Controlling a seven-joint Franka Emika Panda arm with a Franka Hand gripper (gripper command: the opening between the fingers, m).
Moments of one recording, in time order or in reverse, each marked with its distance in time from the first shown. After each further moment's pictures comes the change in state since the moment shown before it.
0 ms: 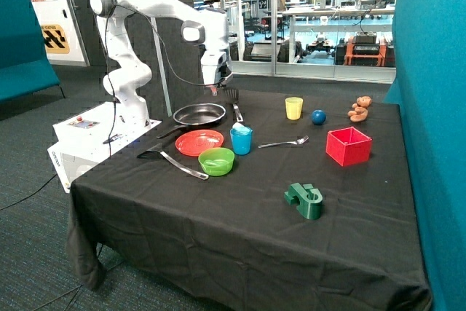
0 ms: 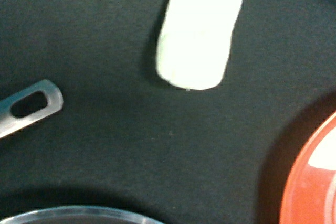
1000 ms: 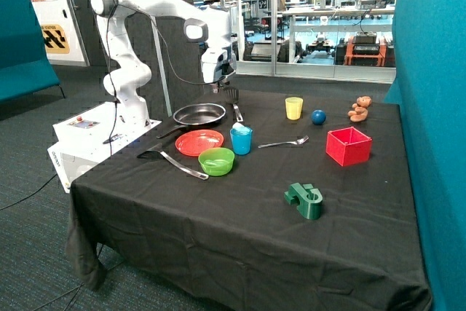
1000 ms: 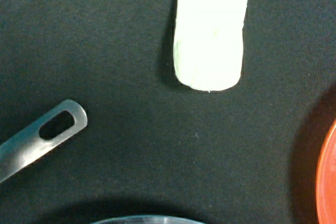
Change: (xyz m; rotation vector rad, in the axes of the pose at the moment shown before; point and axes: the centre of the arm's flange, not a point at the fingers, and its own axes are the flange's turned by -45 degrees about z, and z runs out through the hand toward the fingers) arm 0.005 -0.019 -0.005 0.012 -0.015 0.126
